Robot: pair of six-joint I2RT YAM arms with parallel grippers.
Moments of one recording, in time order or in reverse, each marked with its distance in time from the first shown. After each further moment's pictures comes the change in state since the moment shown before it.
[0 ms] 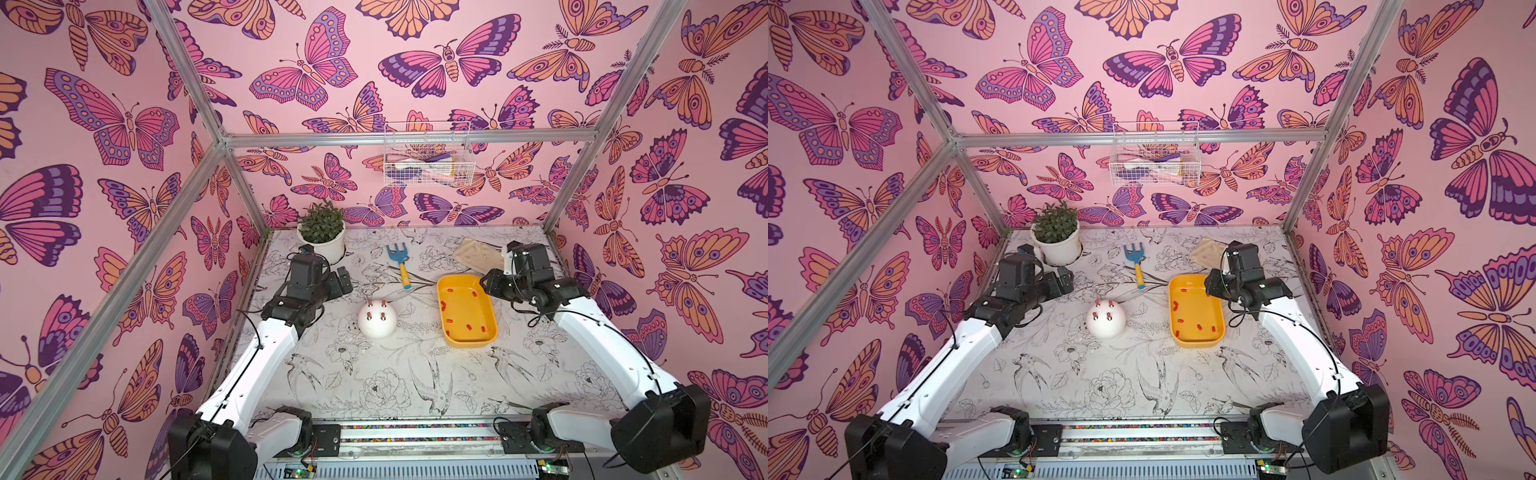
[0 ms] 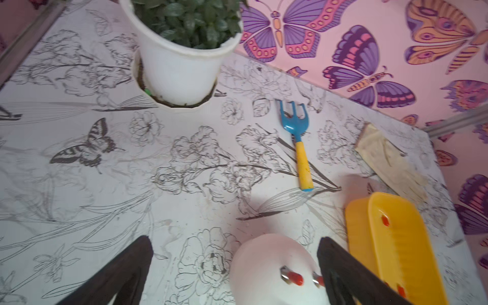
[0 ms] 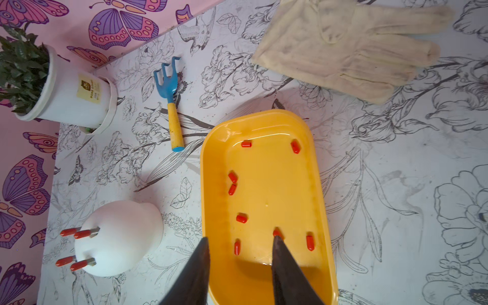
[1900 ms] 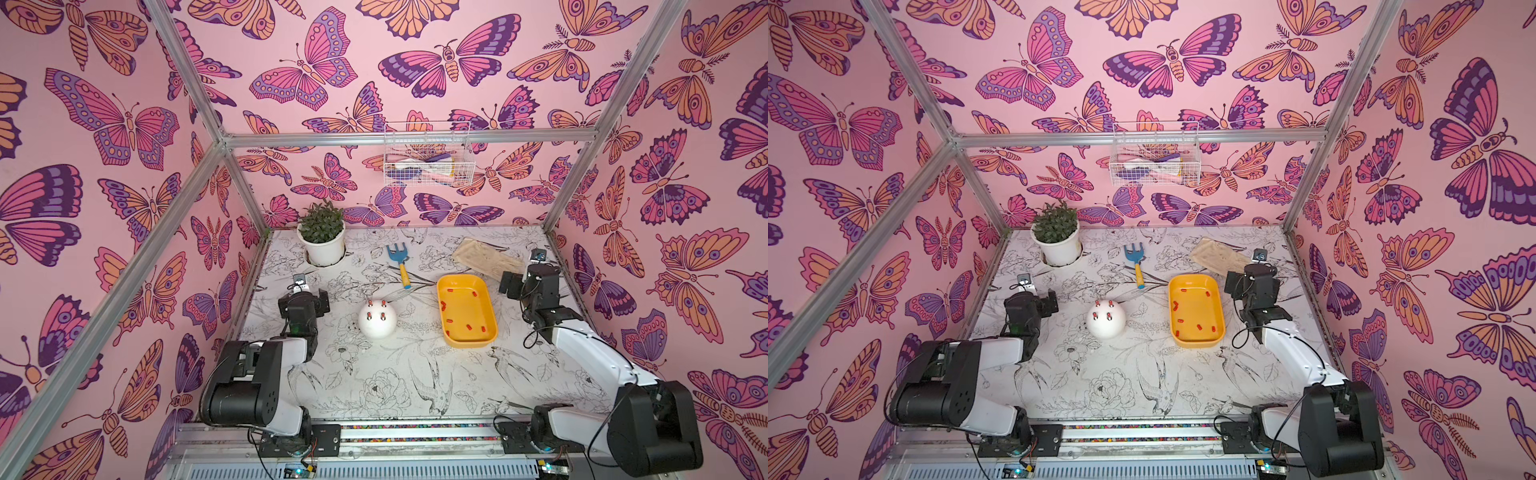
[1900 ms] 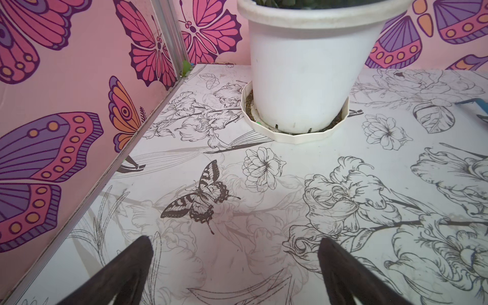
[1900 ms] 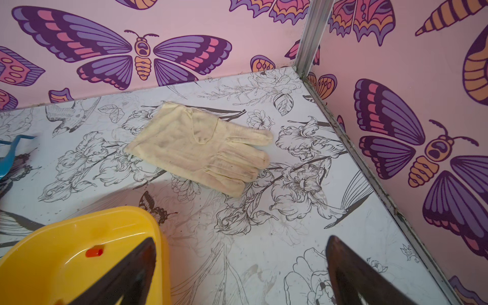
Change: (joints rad) left arm 0.185 0.343 -0.531 1.149 -0.196 0.449; right arm -0.138 -0.016 -0.401 0.679 0.410 -0.340
